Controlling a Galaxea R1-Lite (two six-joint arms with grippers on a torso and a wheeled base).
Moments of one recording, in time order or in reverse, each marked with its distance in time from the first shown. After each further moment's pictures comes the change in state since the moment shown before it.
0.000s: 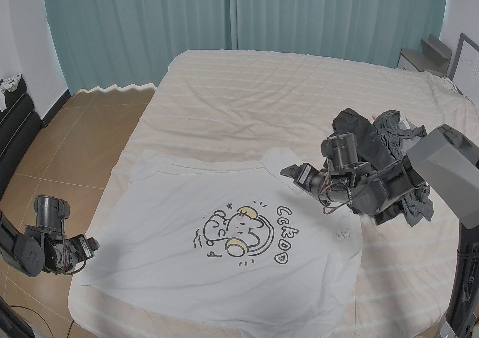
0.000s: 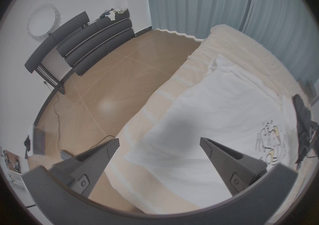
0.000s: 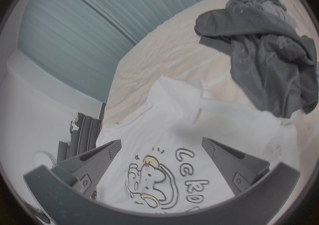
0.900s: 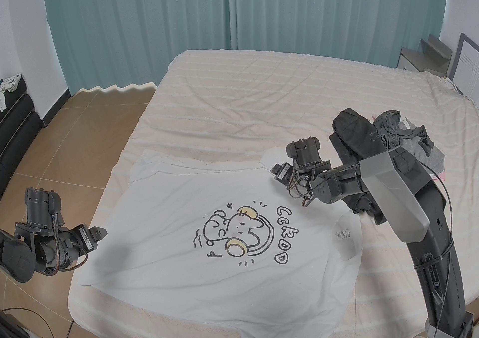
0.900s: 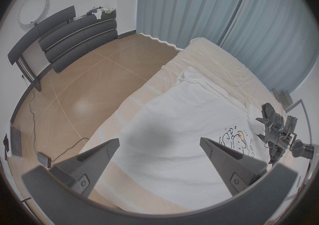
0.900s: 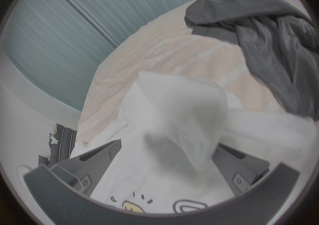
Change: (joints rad) left arm -0.059 -0.148 0.003 0.005 -0.144 -0.056; right arm 0.008 0.380 -0.619 0.301 -0.191 0.039
